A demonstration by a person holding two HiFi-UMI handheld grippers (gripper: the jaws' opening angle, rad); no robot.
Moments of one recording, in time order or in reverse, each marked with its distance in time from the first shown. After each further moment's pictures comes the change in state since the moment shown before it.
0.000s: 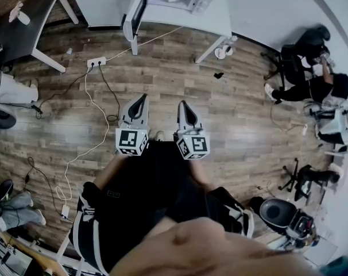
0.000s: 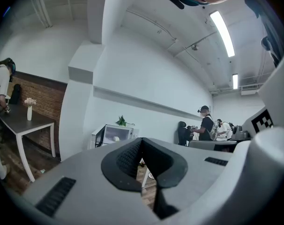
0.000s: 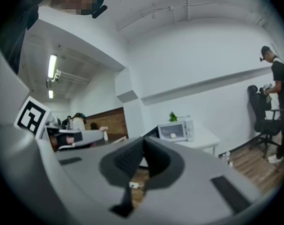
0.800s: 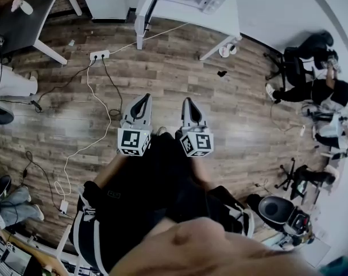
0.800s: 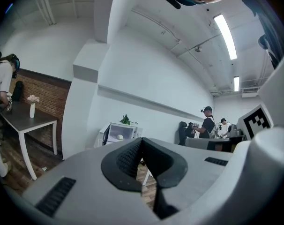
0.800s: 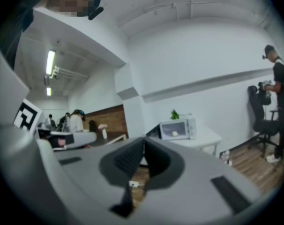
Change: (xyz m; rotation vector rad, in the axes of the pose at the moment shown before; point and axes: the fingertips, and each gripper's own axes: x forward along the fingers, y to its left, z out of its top) left arm -0.024 0.045 -0.005 -0.027 0.009 0.002; right arm 0.028 0.035 -0.010 -0.009 0.031 -0.022
